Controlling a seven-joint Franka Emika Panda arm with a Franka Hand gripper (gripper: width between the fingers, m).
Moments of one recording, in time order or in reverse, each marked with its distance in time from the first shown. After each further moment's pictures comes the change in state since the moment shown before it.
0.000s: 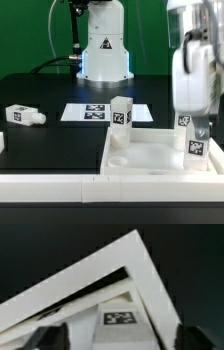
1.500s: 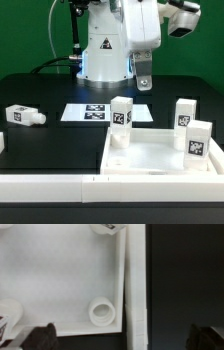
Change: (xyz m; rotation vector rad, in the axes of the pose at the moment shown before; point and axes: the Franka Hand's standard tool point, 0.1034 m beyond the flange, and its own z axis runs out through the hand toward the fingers) arm 0.081 -0.023 -0.053 0.062 -0.004 -0.406
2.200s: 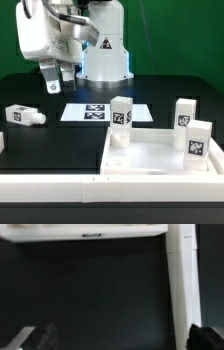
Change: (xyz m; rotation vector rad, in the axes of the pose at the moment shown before) arm 0.115 0.061 -0.004 0.042 -0.028 0.099
